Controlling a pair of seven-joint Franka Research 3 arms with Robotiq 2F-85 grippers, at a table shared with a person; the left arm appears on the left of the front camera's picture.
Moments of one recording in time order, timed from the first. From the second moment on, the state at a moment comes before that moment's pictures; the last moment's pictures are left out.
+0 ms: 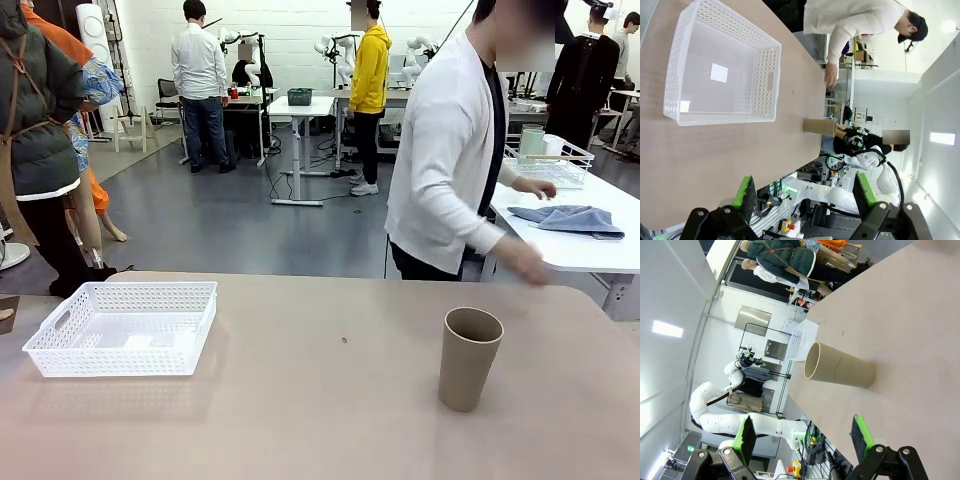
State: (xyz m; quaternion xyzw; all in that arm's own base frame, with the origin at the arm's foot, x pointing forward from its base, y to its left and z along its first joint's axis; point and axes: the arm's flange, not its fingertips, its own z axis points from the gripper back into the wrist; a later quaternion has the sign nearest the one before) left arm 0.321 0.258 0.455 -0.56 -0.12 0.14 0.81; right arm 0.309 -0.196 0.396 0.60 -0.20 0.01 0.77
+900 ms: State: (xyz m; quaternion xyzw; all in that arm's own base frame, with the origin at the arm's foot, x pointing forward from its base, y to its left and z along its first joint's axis) left arm 0.401 0.193 0.485 -0.11 -0.03 0.10 0.99; right arm 0.321 -0.106 0.405 0.47 -0.26 0.46 0.71
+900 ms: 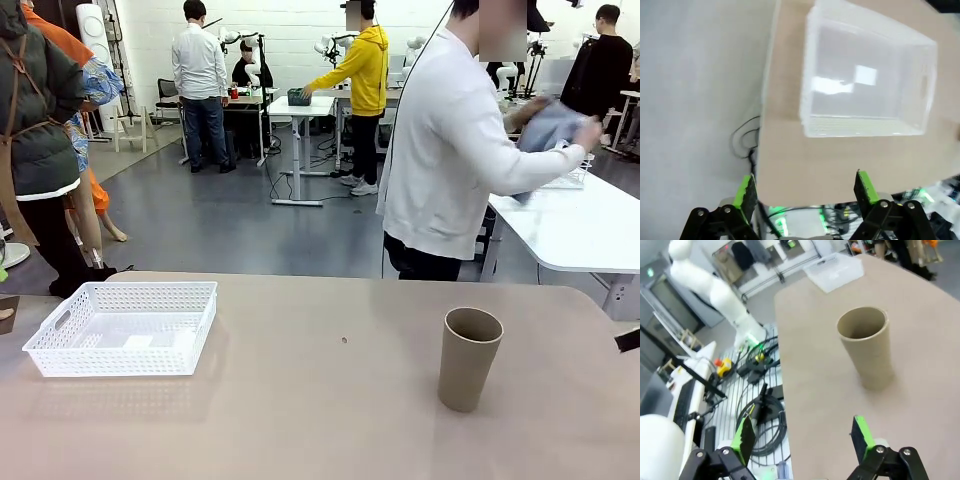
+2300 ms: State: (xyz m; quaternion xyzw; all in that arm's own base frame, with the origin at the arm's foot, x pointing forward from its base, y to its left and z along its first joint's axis) left arm 0.450 0.170 0.465 -0.05 -0.02 0.10 0.99; right arm 0.319 -0.049 0.342 0.43 -0.19 0.68 0.56
